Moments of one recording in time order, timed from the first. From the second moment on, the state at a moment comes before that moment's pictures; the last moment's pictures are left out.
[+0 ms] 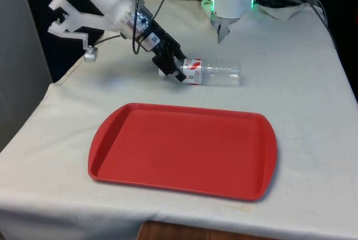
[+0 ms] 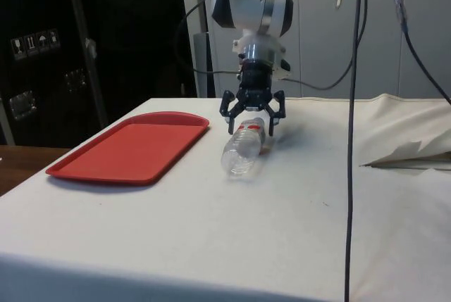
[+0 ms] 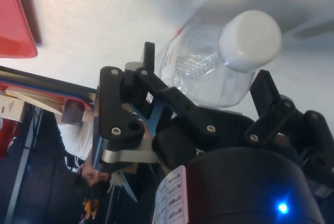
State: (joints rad) arm 0.04 0.63 -0.55 -2.03 0.99 1.89 0.33
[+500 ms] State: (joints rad) arm 0.05 0.63 -0.55 -2.05 1.00 1.89 0.33
